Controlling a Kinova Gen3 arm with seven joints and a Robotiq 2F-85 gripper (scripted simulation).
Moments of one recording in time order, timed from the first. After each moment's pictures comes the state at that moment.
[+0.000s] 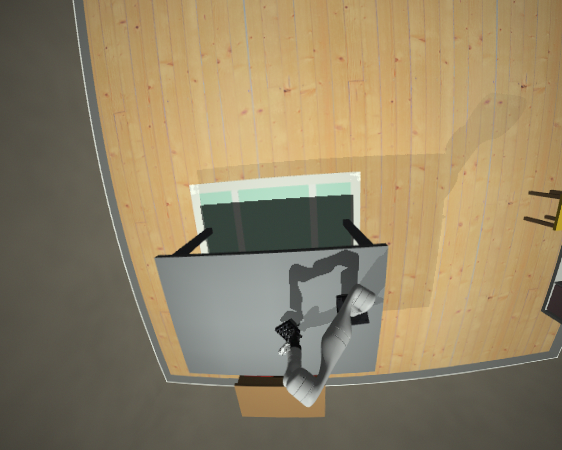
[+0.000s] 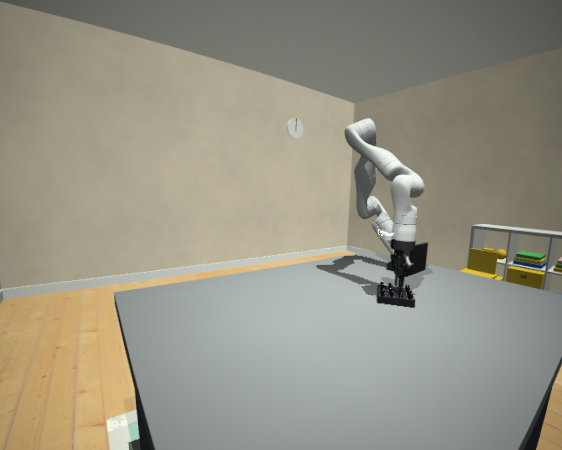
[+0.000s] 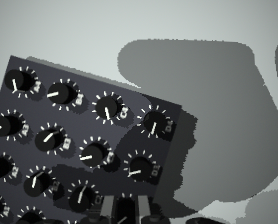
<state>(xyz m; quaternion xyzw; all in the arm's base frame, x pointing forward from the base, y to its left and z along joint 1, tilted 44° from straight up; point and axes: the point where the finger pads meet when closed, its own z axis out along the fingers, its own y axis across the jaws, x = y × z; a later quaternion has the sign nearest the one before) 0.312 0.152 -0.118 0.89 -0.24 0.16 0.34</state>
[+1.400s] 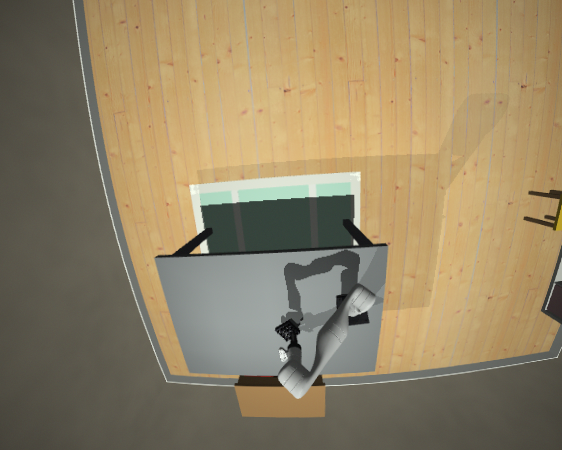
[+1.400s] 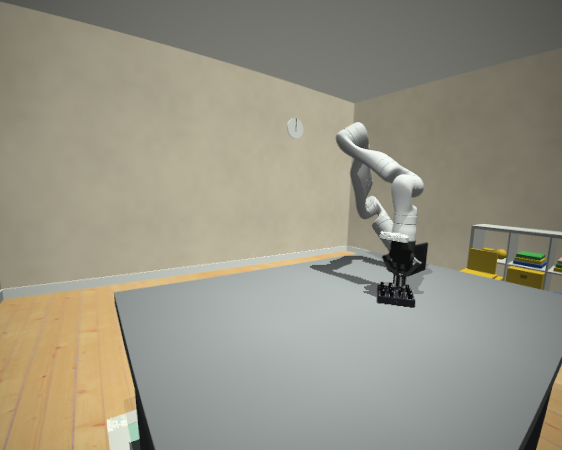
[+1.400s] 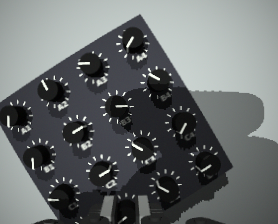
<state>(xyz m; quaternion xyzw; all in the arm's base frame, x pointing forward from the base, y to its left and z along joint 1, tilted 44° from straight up) 0.312 0.152 -0.118 0.92 0.09 0.03 0.38</state>
